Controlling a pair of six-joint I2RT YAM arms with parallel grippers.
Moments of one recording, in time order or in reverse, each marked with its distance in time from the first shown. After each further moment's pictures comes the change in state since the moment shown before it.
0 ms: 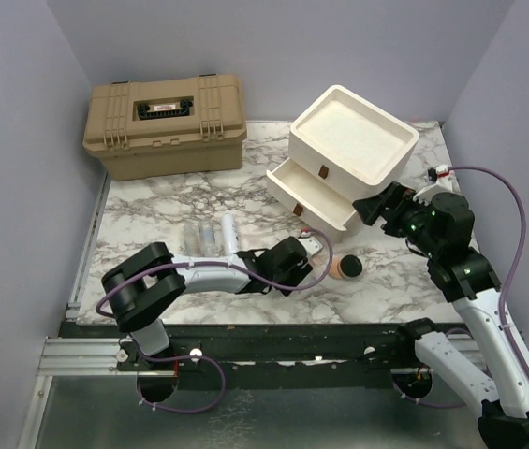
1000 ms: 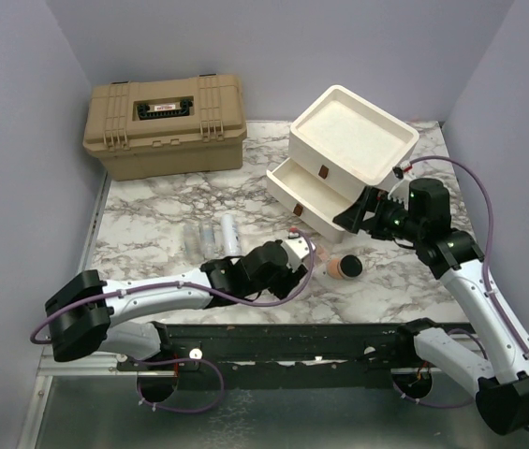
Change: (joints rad) left arm -0.081 -0.350 -0.084 -0.029 -0.014 -0.007; right arm 0.001 0.182 0.039 -0.090 -0.249 -0.060
